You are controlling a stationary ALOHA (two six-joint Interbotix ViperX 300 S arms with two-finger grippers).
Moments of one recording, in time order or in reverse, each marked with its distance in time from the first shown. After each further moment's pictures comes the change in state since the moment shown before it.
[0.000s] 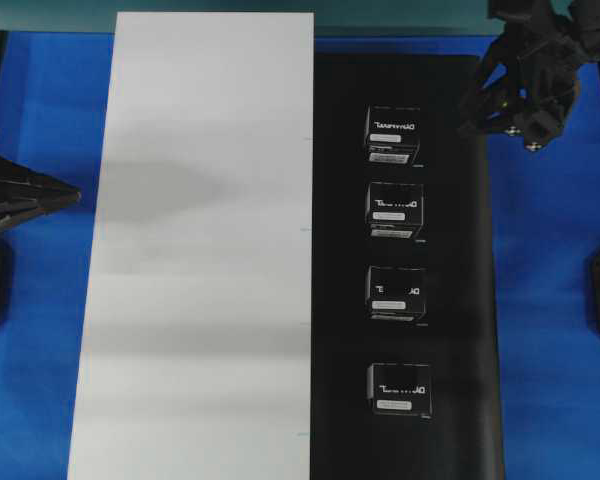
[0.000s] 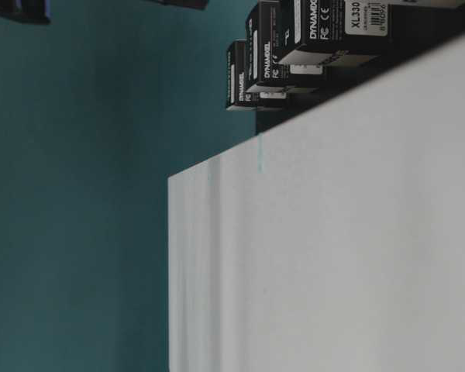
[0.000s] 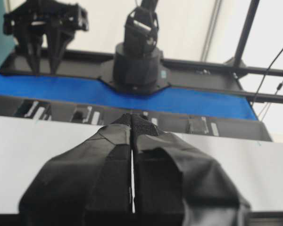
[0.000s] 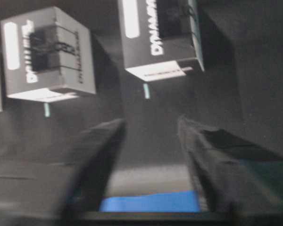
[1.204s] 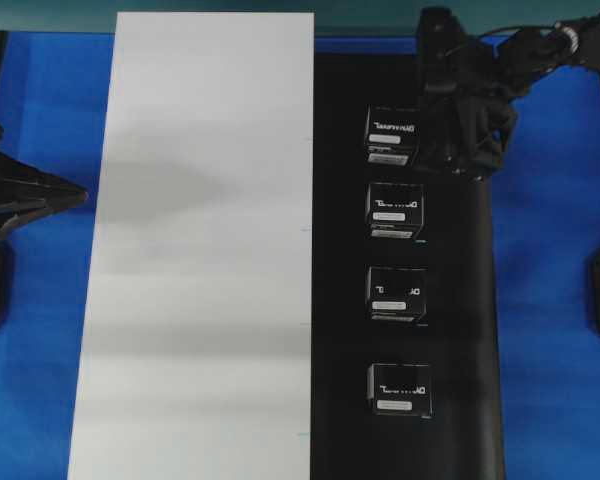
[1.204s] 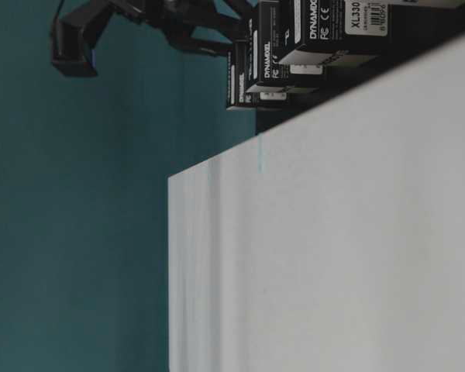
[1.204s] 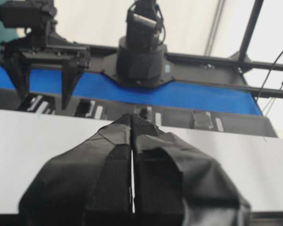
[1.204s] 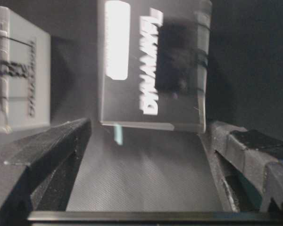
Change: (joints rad) left arm 0.009 0.017 0.000 0.000 0.000 -0.003; right arm 0.193 0.172 -0.005 -0.081 -0.259 -0.101
